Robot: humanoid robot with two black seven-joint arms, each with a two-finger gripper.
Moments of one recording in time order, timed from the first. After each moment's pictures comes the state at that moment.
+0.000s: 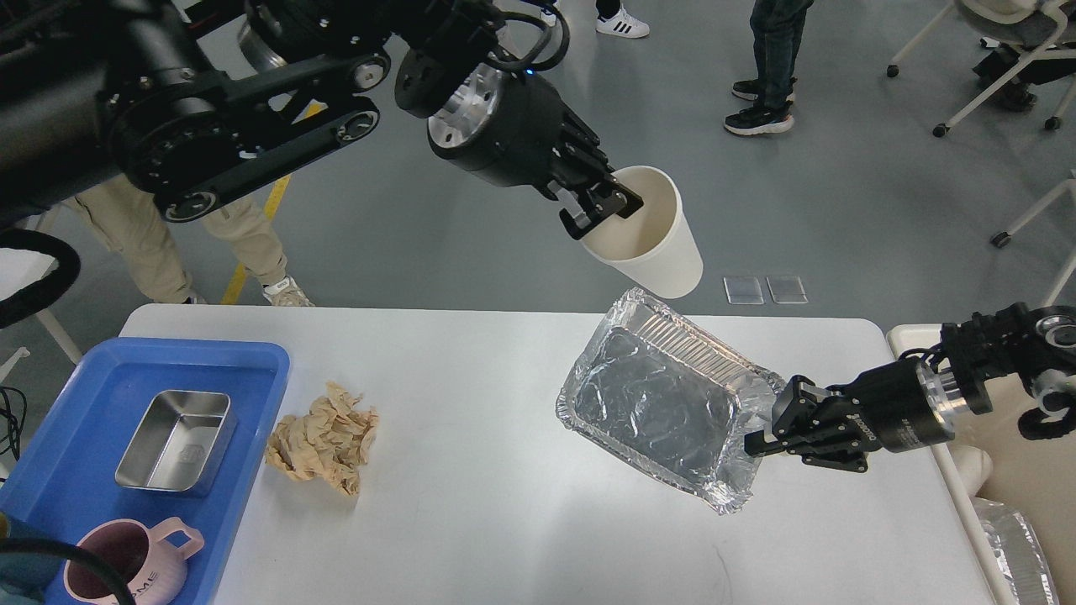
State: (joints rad) left arm -1.69 0.19 -0.21 -1.12 1.81 -0.73 -0.50; right arm 0.83 -0.85 0.34 1.32 -0.49 0.94 -0.19
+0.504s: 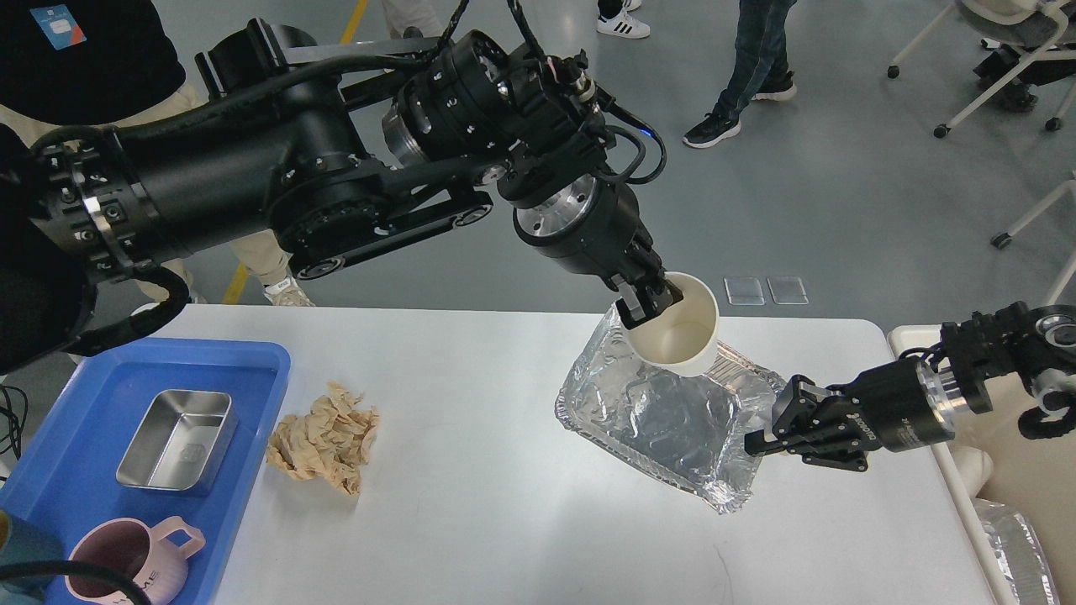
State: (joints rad) left arm -1.66 0.06 -0.04 -1.08 1.82 -0.72 -0.49; right arm 0.83 -0.86 0.34 1.32 -0.49 0.94 -0.19
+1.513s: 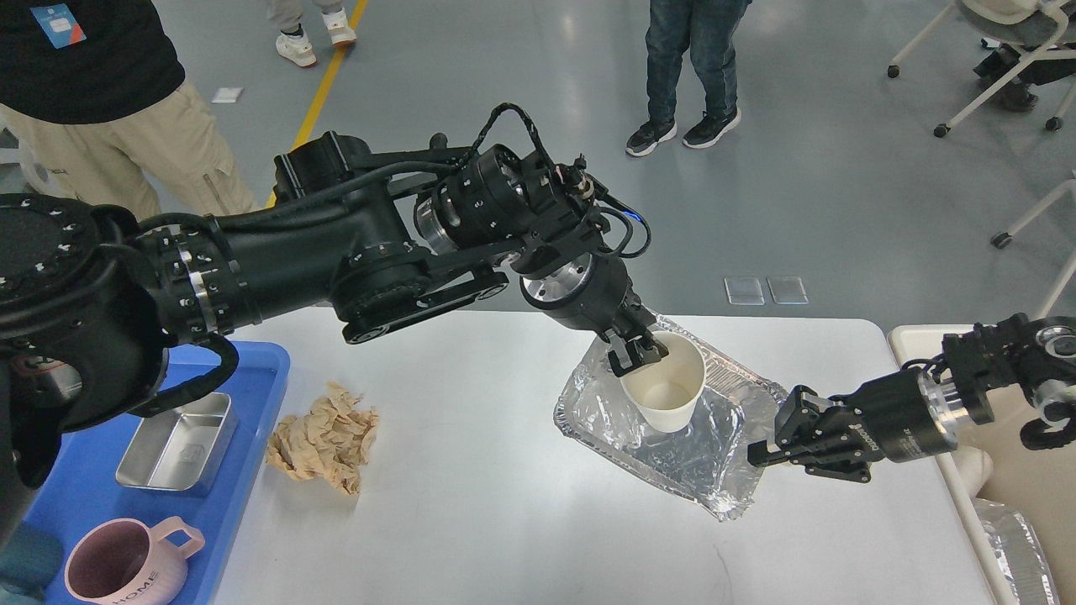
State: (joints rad) left arm -1.52 -0.04 -0.03 -0.96 1.86 -0.62 -0.43; right arm 0.81 -0.86 0.34 1.32 -0.49 0.94 -0.19
